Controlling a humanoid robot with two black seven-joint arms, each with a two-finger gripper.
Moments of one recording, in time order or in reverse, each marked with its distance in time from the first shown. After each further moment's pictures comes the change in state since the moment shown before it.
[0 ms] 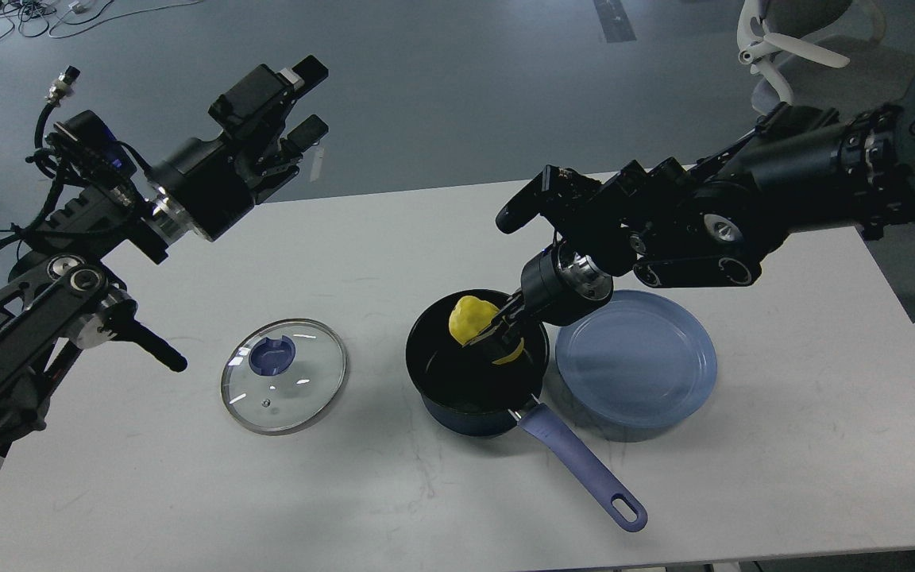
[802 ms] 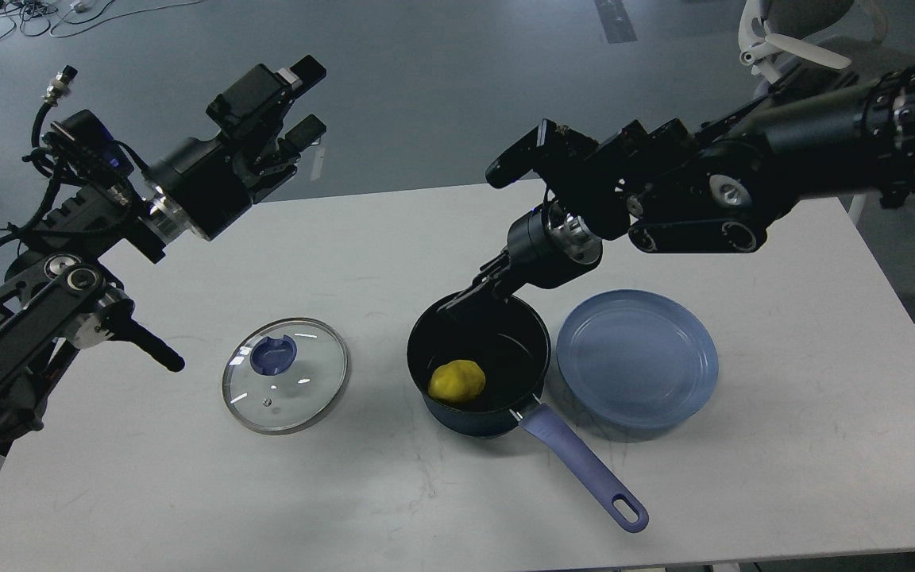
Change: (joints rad) left arm 0.000 0.008 0.002 0.000 -0.002 -0.003 0.000; right arm 0.072 -0.137 0.086 0.012 0.038 -0.005 0.000
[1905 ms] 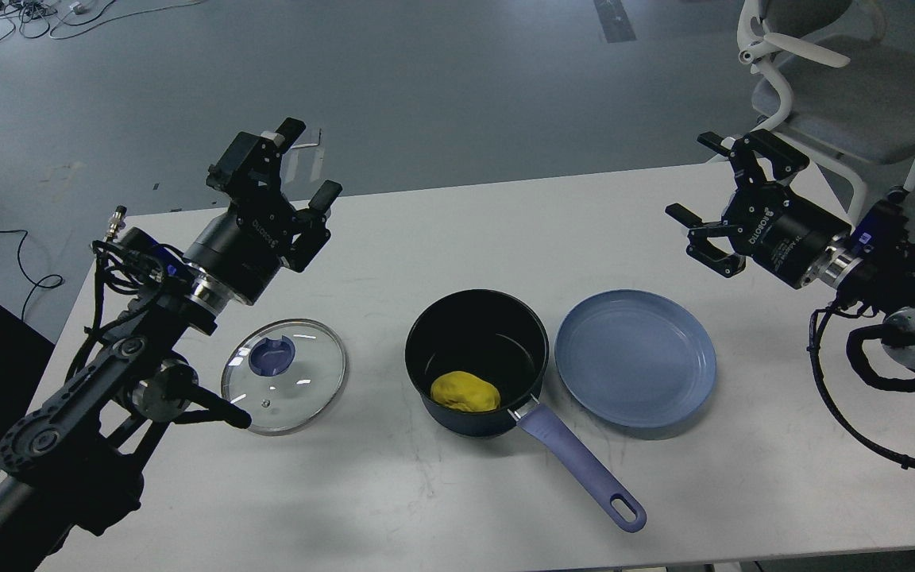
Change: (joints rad) left arm 0.296 -0.239 -0.208 0.061 -0.219 -0.010 -0.005; right arm -1.125 -0.540 1.191 -0.005 0.646 0.244 0.000
